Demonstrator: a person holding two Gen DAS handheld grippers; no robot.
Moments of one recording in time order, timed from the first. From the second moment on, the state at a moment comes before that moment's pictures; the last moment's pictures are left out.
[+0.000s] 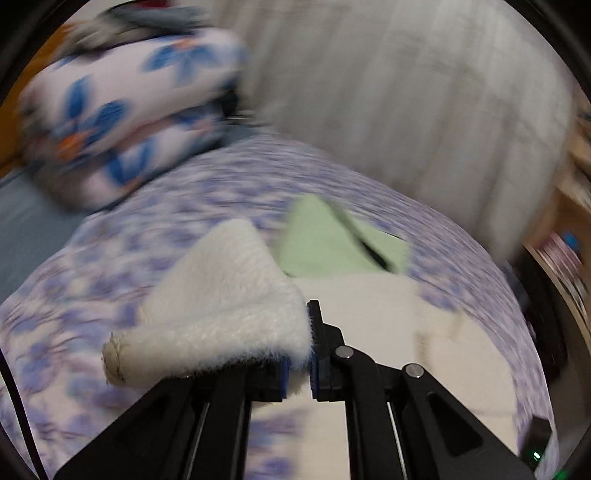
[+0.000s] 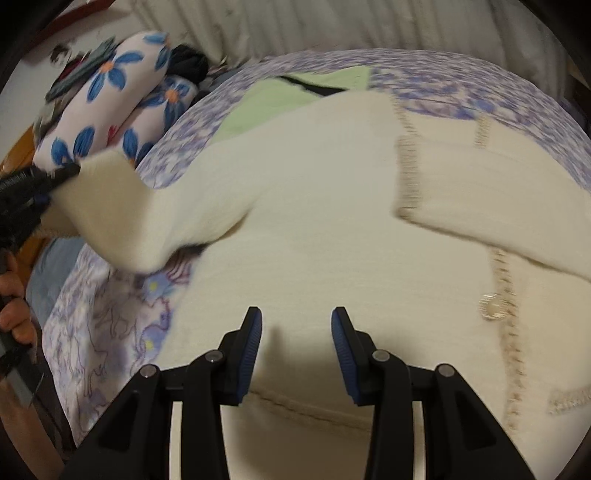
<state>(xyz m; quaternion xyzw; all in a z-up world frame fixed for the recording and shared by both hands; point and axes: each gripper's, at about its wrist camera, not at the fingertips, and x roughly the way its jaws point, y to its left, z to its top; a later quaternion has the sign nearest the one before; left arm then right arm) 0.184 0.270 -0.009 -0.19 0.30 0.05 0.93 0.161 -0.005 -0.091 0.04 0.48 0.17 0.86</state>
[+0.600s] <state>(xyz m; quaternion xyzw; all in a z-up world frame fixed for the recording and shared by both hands) 0.203 0.122 -0.112 -0.17 0.47 -0.10 0.86 0.174 -0.100 -0.105 0.10 0.50 0.14 0.85</state>
